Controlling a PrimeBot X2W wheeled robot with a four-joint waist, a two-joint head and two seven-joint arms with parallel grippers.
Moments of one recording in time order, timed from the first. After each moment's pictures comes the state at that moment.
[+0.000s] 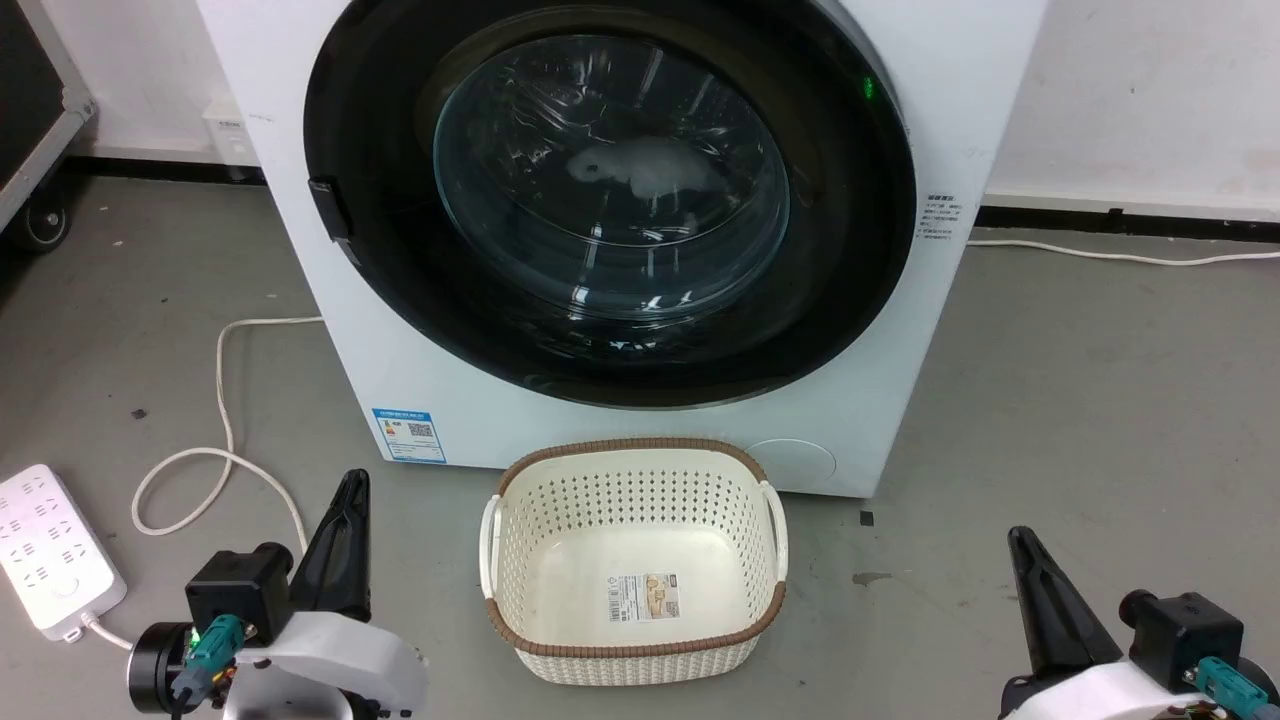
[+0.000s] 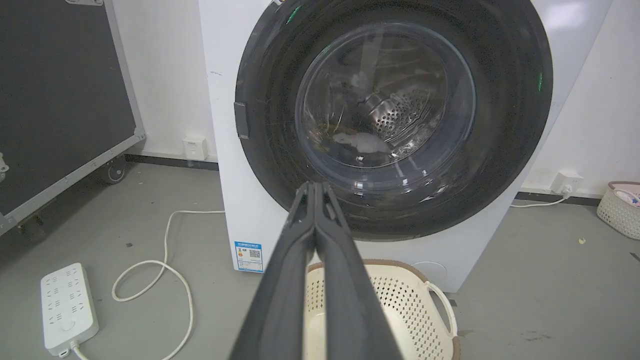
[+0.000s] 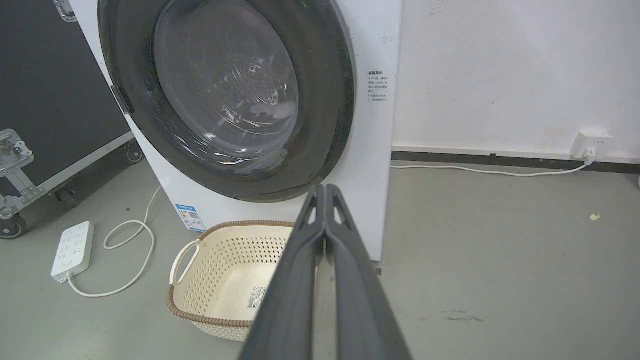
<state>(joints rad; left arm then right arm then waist) -0.04 0.26 -0.17 0.02 -0.35 0.11 -0.12 0.07 -0.05 -0.02 0.02 0.14 0.13 -0.08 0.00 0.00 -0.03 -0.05</state>
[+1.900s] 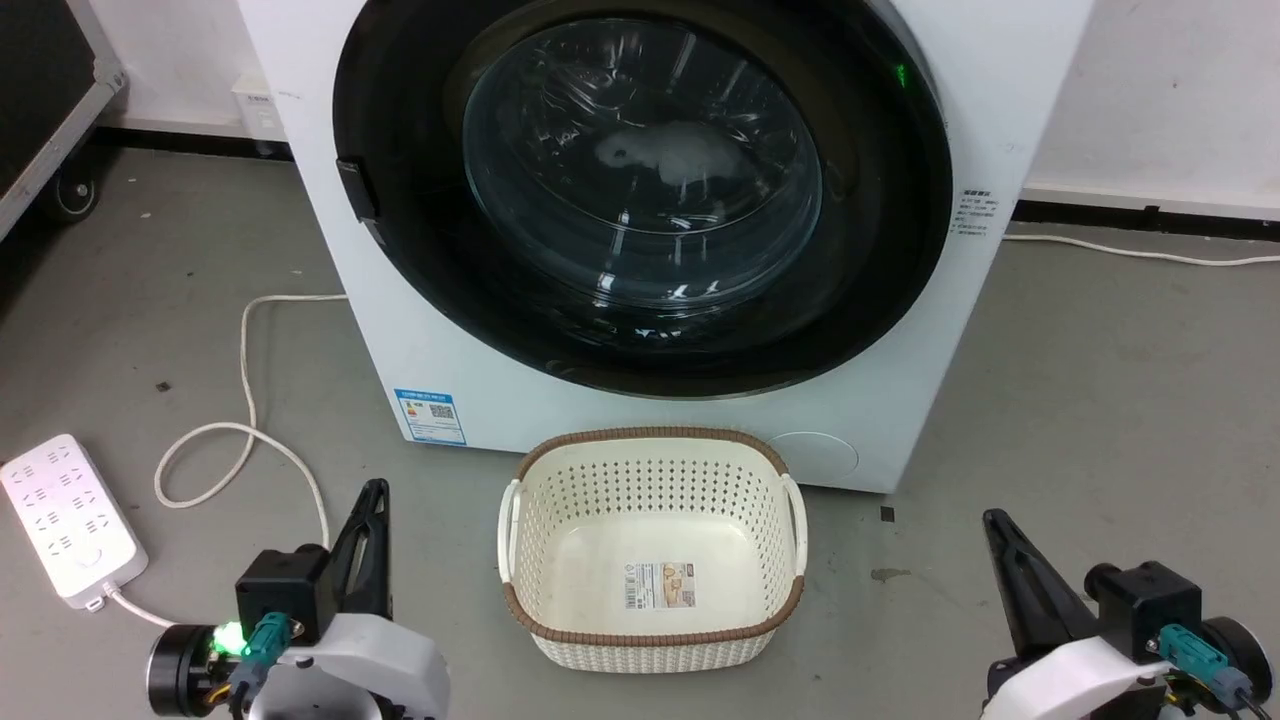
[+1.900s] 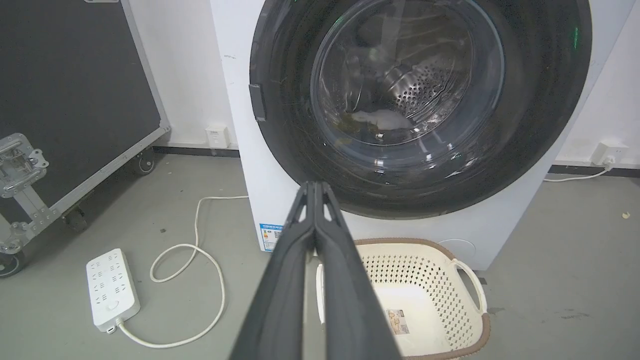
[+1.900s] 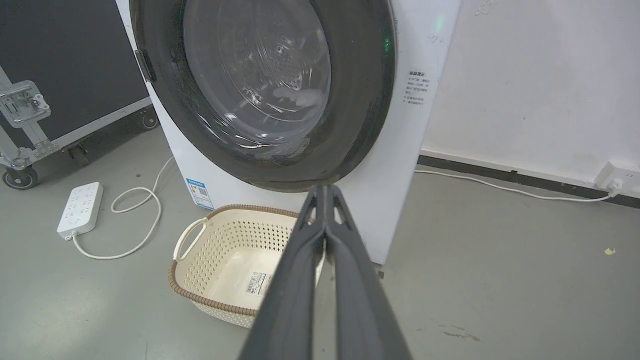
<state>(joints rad) -0.02 0.11 -0.05 0.01 -0.10 0.03 -0.03 0.03 -0.05 -0.01 0.01 0.04 0.13 -0.02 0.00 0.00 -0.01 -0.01</state>
